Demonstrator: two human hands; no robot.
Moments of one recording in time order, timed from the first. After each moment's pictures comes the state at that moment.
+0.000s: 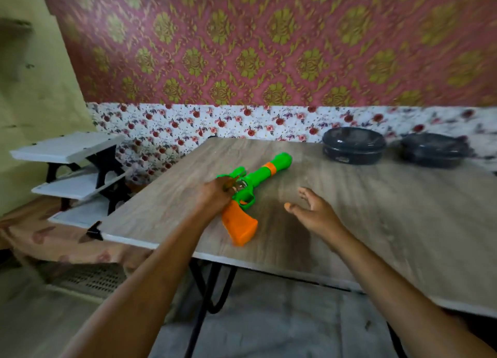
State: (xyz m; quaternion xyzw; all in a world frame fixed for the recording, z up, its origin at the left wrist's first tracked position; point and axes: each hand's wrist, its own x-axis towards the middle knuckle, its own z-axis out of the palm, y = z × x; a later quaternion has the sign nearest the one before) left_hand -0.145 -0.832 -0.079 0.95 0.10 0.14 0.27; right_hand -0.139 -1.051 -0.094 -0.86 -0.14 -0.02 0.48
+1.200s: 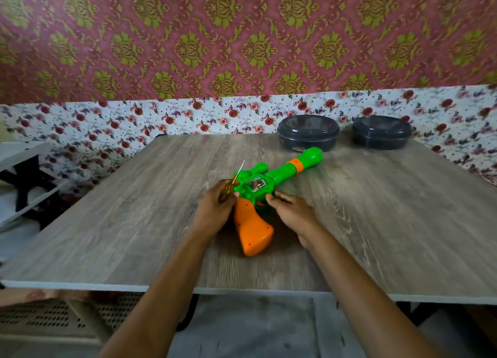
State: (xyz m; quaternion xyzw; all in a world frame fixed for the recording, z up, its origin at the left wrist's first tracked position) left_hand -0.108 -0.913 -0.118 0.84 -0.05 0.20 0.51; right_hand -0.103 -1.085 -0.111 -0.87 -0.01 0.00 0.50
